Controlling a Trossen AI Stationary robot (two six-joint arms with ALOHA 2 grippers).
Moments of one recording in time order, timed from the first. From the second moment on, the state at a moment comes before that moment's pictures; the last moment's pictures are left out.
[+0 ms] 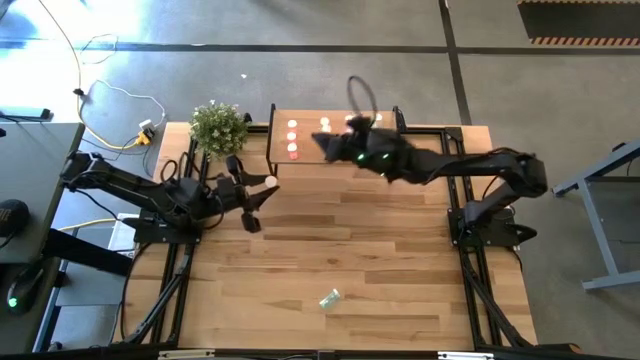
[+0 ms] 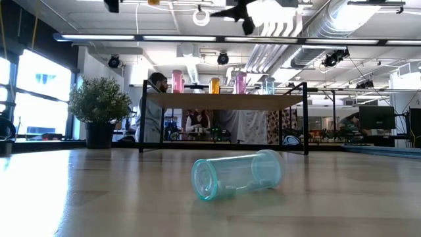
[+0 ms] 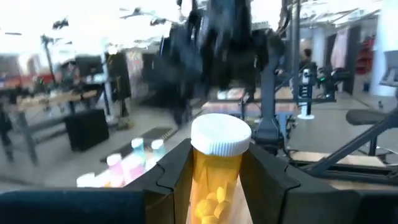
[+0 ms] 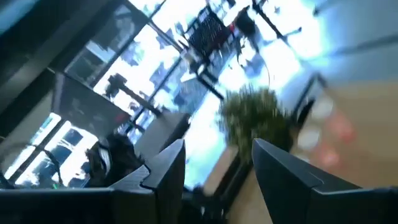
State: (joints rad) left arm -0.15 0.88 0.55 0.48 -0.61 0.17; right arm -0.12 1.53 1.26 0.21 0.37 0.87
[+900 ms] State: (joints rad) left arm -0.03 1.57 0.82 0.88 -0.93 0.03; right arm -0.28 1.05 1.26 0.00 0.37 0.36
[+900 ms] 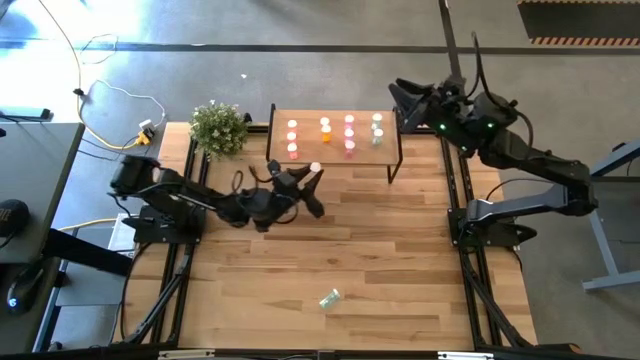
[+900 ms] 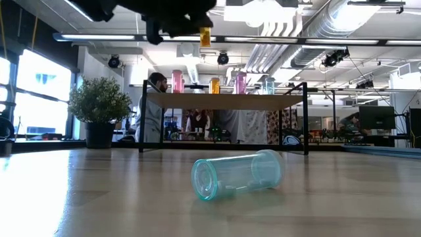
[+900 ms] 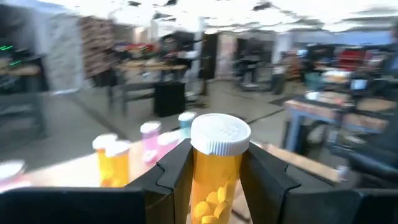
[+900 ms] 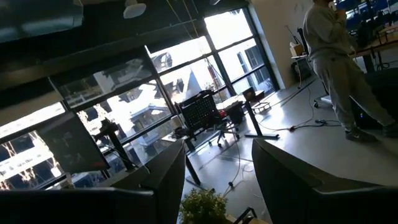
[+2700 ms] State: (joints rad) left arm 0.22 1.90 1.04 0.75 -1.06 -0.23; right arm -0.28 1.03 1.26 -0.13 0.37 0.22
